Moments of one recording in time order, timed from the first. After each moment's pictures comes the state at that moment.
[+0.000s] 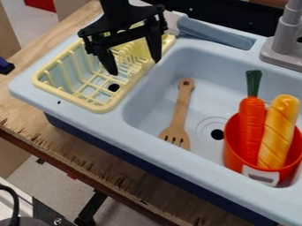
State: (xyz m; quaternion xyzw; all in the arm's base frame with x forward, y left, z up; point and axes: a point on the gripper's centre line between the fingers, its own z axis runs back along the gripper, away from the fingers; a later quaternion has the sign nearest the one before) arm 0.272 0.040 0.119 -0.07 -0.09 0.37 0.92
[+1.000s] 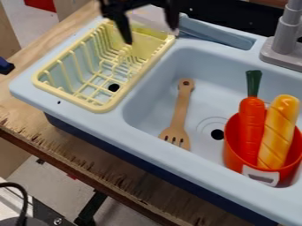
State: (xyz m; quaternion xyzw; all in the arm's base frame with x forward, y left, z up) arm 0.288 0.008 0.159 -0.04 -0.08 0.41 0.91
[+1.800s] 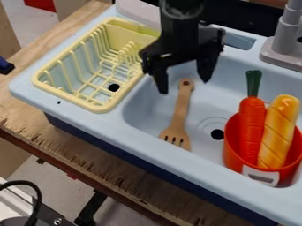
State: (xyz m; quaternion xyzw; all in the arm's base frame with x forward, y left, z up) arm 0.285 -0.031 0.098 -0.02 -0.10 0.40 0.91
